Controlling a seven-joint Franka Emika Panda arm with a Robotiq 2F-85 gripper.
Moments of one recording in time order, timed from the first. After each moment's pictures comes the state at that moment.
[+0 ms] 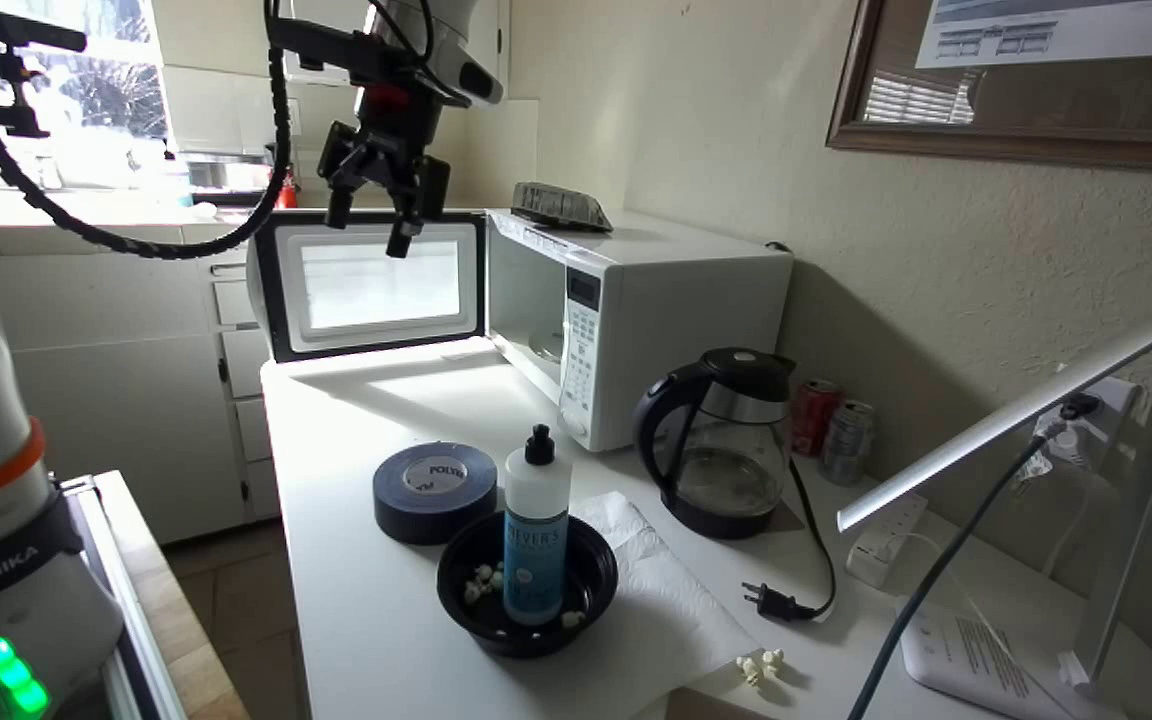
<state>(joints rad) 0.07 -0.51 -0.08 -2.45 0.05 1.67 -0.25</state>
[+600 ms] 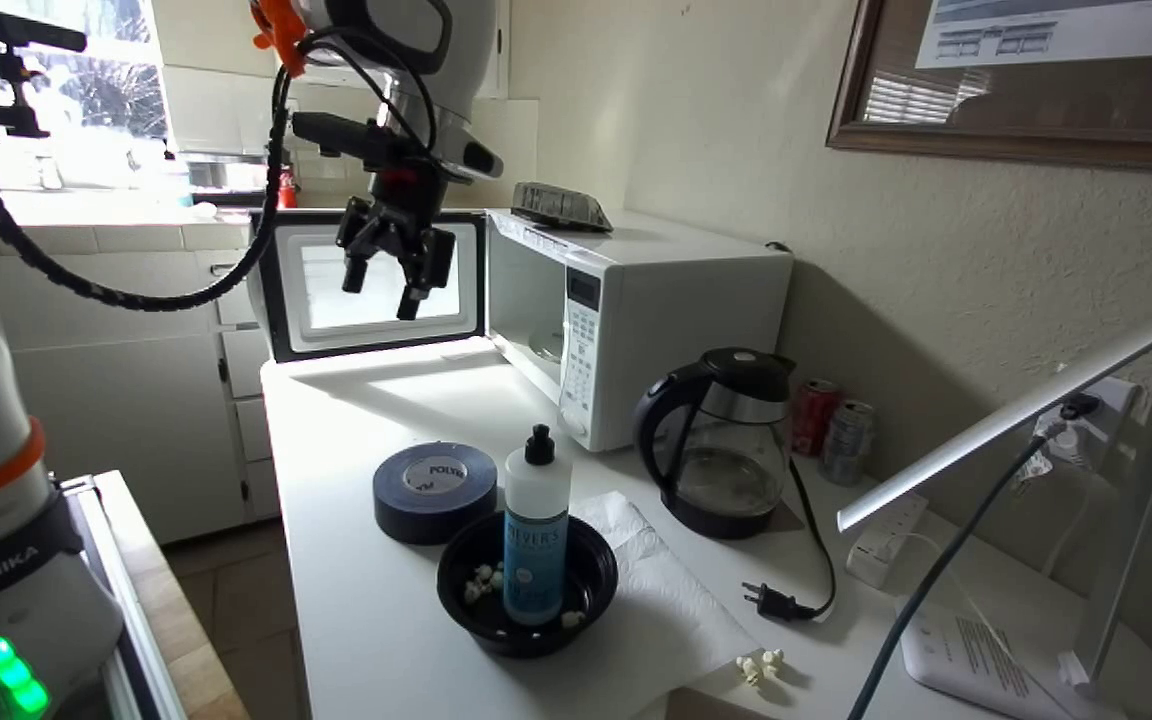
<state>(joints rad) 0.06 -0.37 -0.03 -2.53 0.04 1.88 -0.17</state>
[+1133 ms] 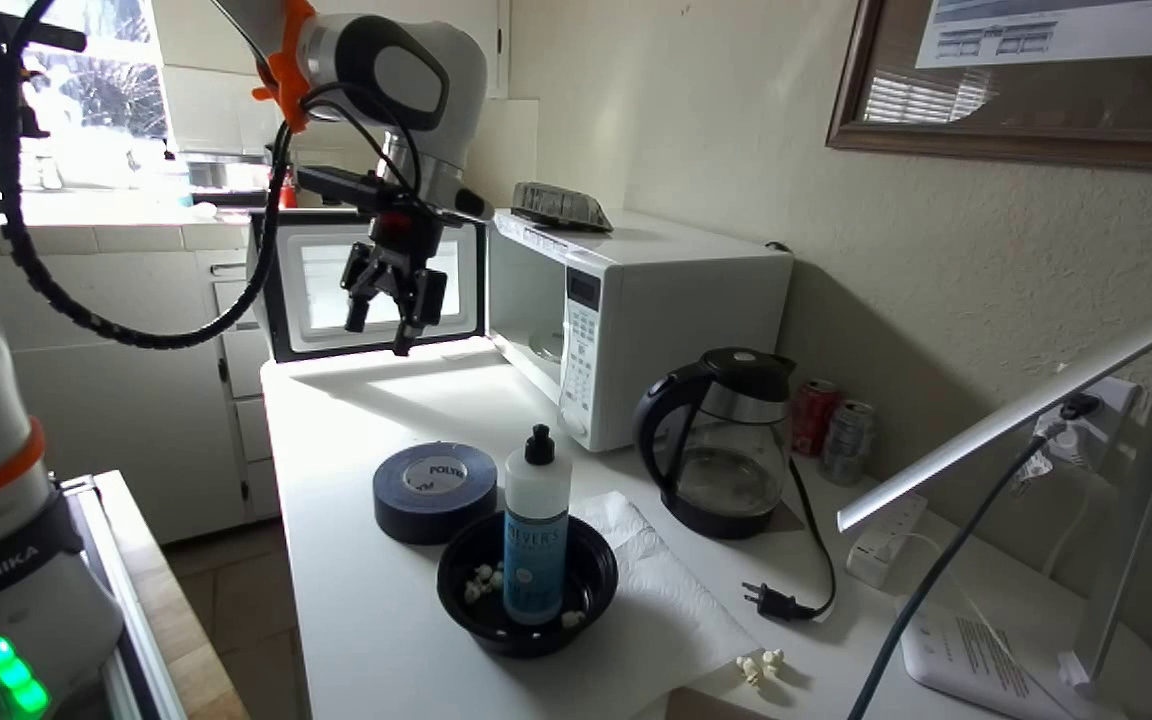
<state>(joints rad) 0.06 -0.27 0.02 -2.56 0.02 1.98 -0.04</state>
